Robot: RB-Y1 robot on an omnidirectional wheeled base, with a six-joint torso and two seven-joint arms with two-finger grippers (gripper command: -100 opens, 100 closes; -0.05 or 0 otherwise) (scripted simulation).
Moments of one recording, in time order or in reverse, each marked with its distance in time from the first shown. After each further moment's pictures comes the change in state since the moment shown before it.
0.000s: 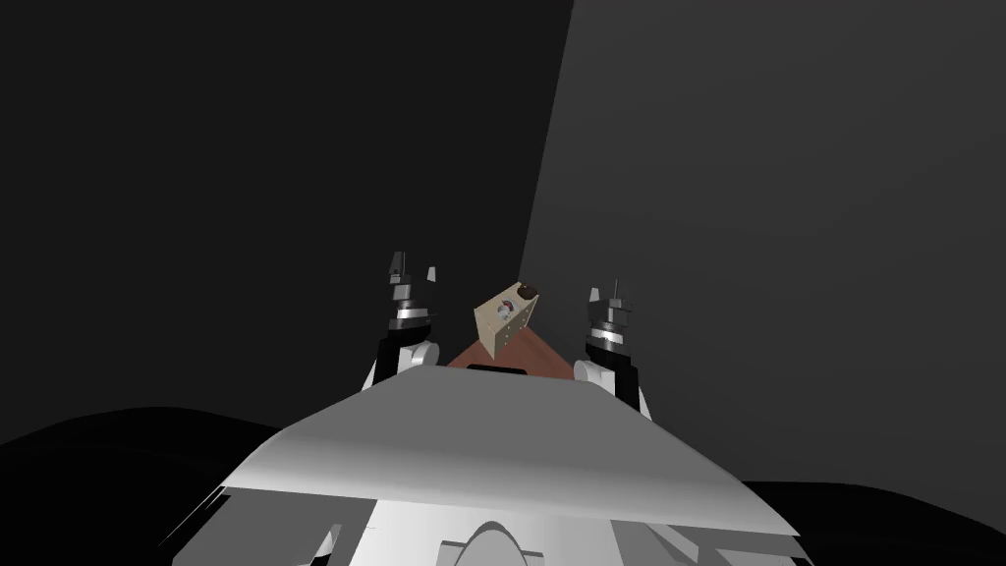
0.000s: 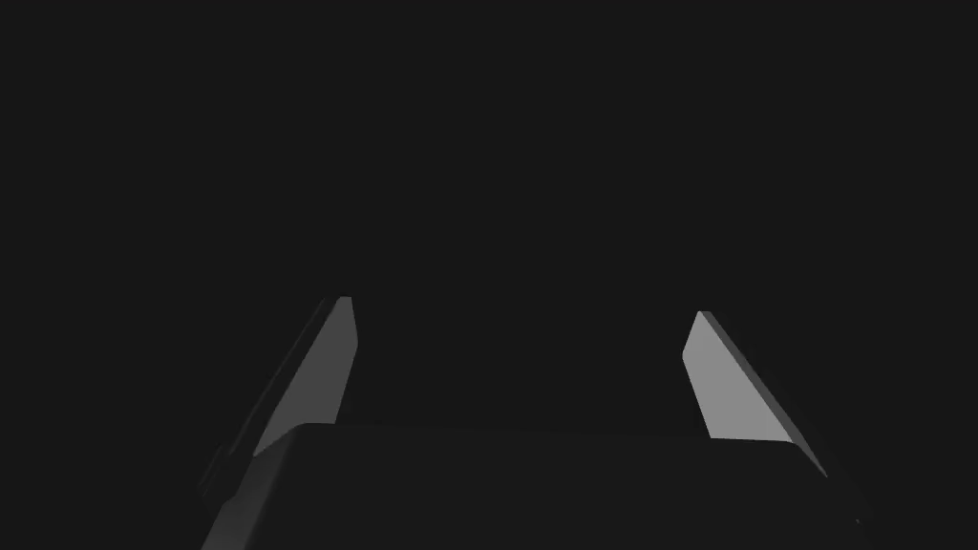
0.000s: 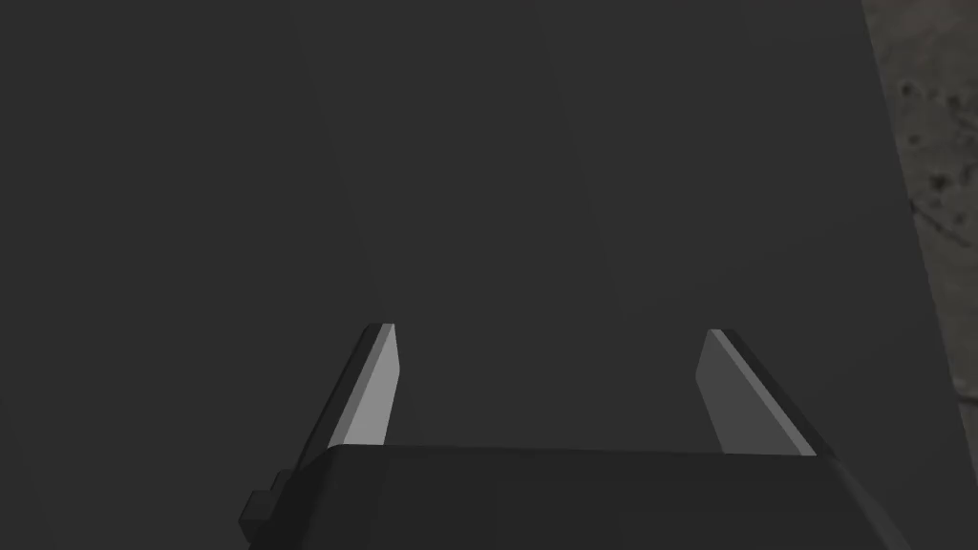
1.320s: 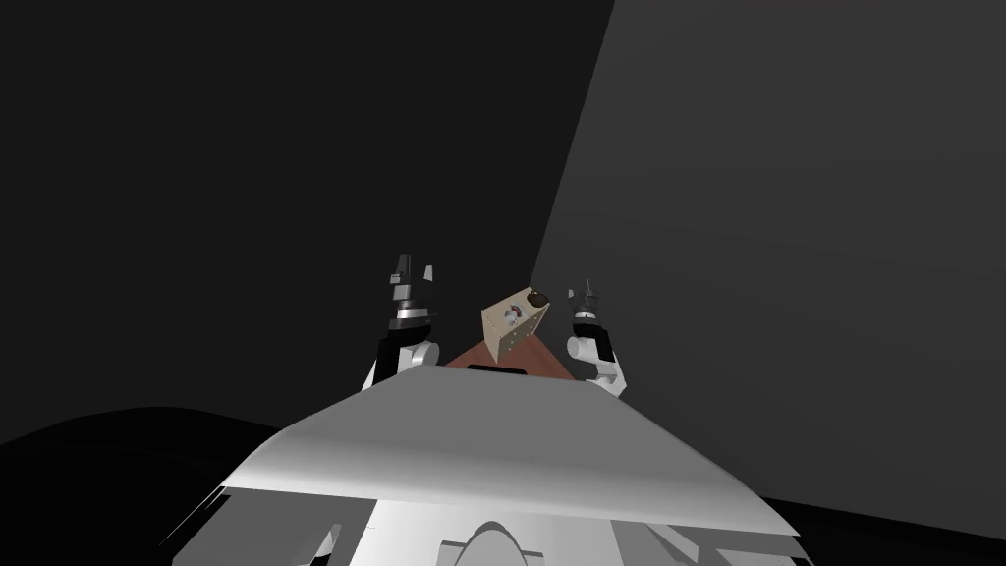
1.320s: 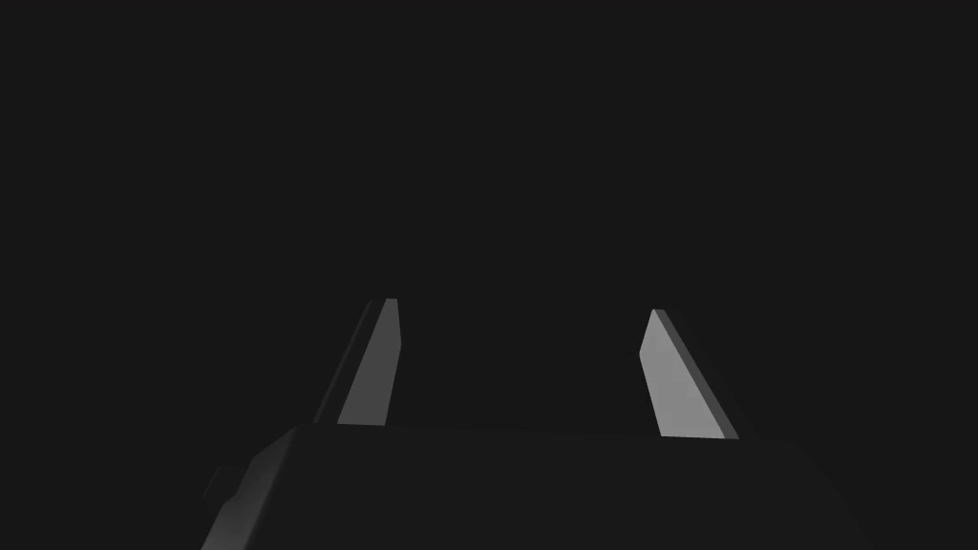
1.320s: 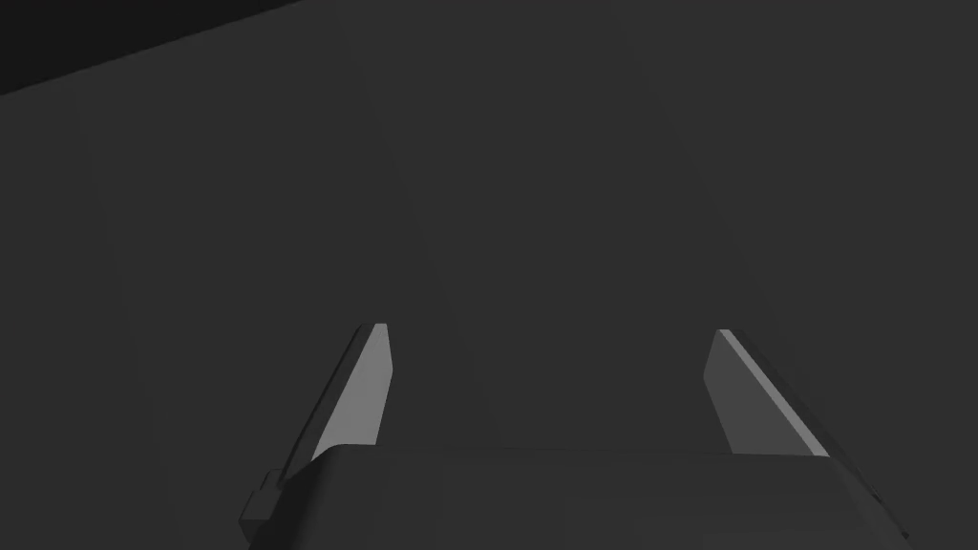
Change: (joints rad) left arm 0.000 0.000 0.000 0.000 0.000 0.000 0.000; right arm -0.314 -0.108 -0.057 0.379 -0.154 0.212 -0.172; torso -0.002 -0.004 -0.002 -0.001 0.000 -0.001
